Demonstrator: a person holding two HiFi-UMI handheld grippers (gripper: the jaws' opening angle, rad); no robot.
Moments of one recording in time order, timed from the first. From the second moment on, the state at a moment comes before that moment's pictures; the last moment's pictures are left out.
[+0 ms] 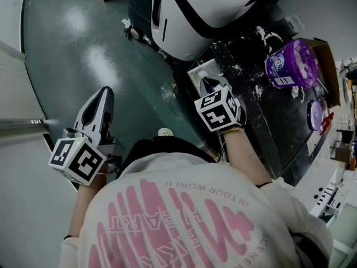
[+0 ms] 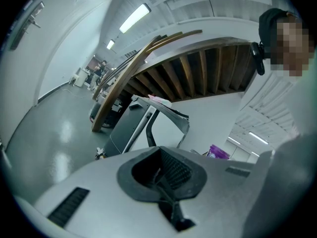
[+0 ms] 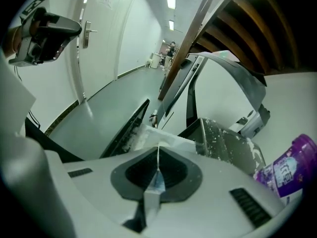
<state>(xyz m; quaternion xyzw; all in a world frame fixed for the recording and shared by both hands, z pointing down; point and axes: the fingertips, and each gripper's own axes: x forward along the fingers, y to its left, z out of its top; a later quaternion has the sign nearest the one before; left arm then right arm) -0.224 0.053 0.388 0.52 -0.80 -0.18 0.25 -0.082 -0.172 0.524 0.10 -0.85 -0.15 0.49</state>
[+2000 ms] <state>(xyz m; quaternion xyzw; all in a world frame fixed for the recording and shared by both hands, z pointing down) -0.183 0.083 0.362 0.60 -0.75 -0.17 0.22 -0.004 -0.154 0.455 0.29 -0.80 0.53 0.03</state>
